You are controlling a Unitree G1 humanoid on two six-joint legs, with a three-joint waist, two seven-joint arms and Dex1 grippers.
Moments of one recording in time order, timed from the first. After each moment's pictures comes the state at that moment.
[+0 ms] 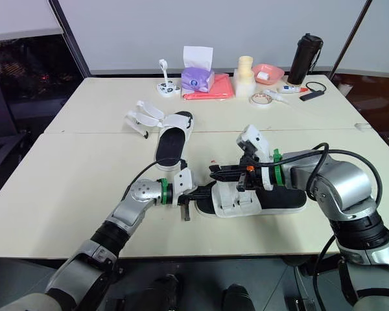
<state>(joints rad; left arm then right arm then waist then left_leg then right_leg) -0.59 0.19 -0.35 0.46 -0.04 -0.11 -1.01 -0.61 -0.80 0.08 -0.29 0.66 1.01 0.94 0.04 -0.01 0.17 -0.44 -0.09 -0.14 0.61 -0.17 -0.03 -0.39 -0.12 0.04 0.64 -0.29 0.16</state>
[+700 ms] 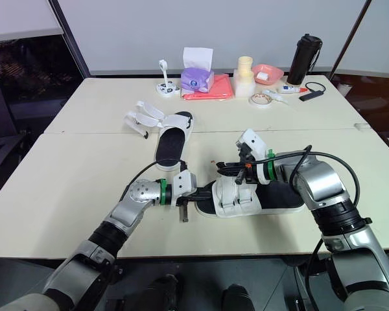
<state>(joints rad) -0.58 0.21 -0.36 0.45 -0.03 -0.13 -1.02 -0.66 -0.73 0.19 0.01 0.42 0.79 0.96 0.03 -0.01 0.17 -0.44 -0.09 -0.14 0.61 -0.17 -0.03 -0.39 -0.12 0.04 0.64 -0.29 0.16</state>
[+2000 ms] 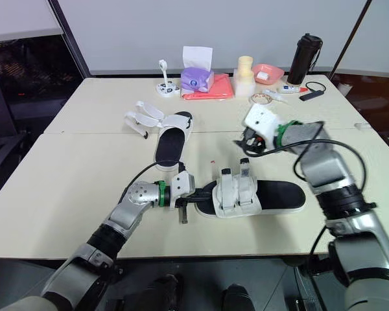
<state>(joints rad) -0.55 0.22 -0.34 0.40 -0.06 -0.09 -1.02 -0.71 -0.84 0.16 0.01 -0.04 0.34 0.82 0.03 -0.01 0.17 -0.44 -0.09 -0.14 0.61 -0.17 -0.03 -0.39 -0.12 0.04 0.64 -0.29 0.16</state>
